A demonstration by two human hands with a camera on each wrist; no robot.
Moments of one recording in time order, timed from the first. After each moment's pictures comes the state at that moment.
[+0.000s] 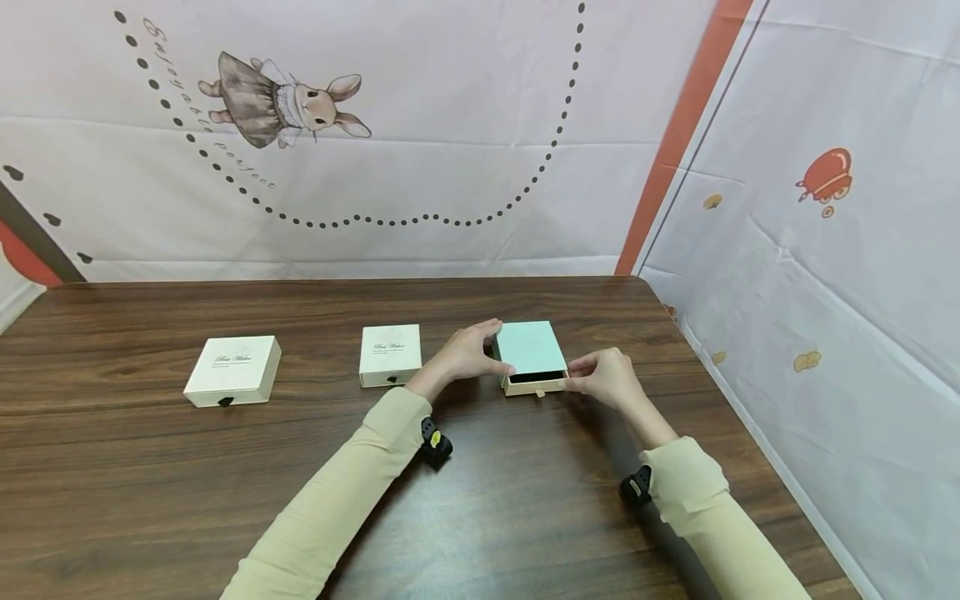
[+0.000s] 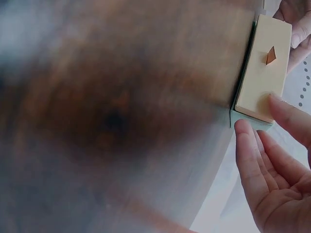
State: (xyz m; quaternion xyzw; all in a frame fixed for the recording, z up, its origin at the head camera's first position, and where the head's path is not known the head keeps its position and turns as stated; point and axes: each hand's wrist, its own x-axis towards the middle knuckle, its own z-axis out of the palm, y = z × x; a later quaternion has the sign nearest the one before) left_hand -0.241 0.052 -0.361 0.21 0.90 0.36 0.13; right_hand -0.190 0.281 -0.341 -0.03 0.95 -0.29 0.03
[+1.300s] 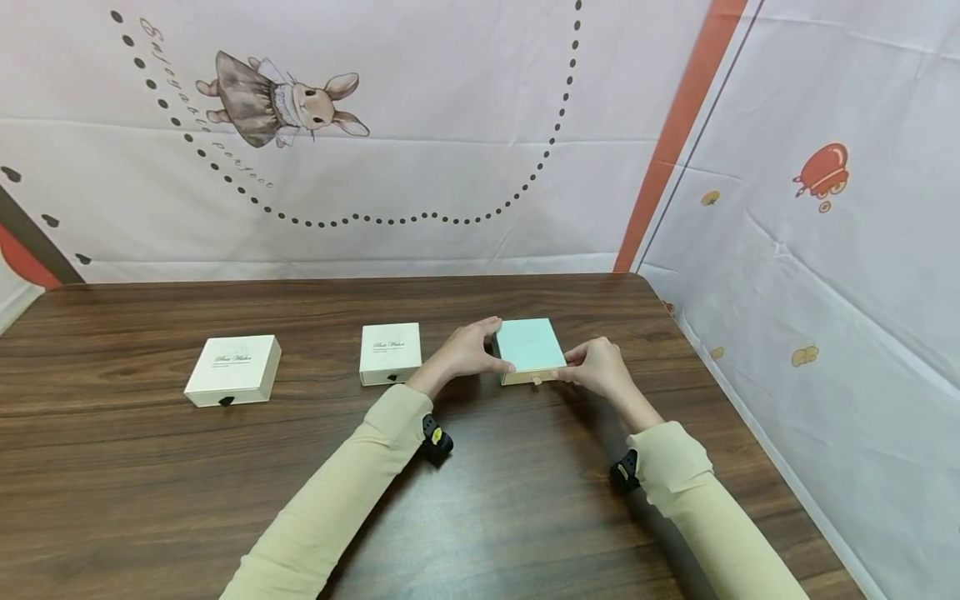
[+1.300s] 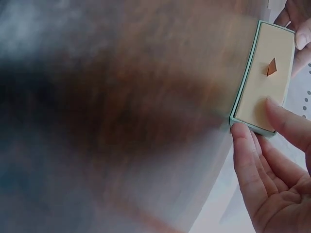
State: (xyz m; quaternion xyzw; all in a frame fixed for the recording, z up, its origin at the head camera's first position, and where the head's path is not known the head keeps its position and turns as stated) left_hand -0.241 0.054 -0.359 0.20 0.90 0.35 0.14; right_hand -0.200 0.271 -0.343 -0.03 0.95 -0.30 0.04
